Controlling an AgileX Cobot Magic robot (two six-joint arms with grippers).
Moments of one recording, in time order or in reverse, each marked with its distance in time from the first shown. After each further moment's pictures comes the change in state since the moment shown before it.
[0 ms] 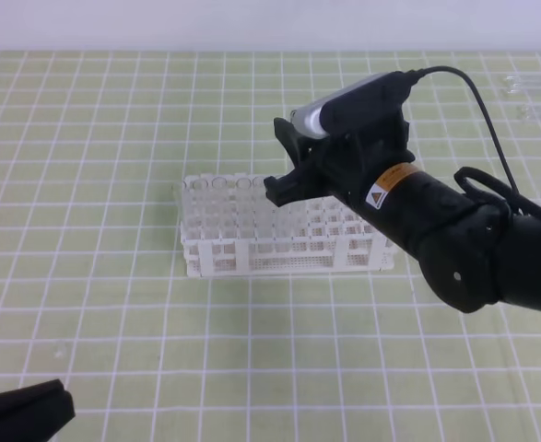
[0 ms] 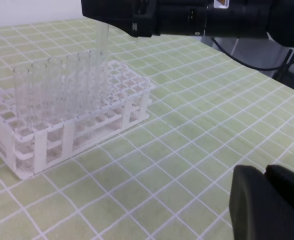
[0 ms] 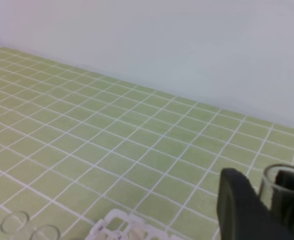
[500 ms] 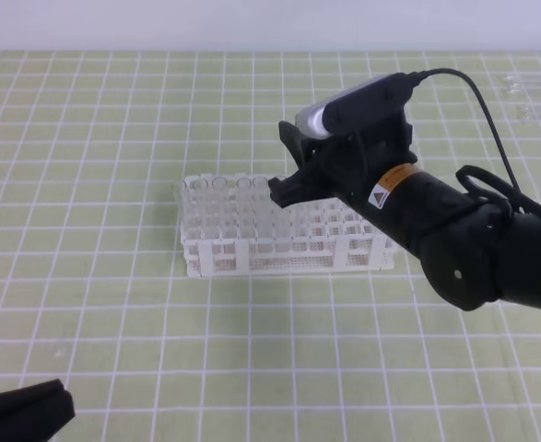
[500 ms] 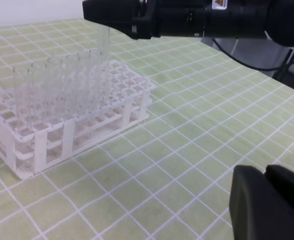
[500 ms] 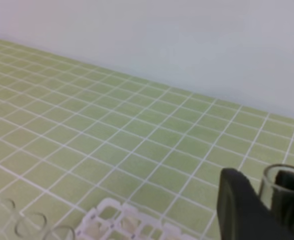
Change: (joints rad) left arm 0.000 0.003 0.000 0.002 -0.002 0.001; right arm -0.010 0.015 0.000 0.002 0.006 -0.001
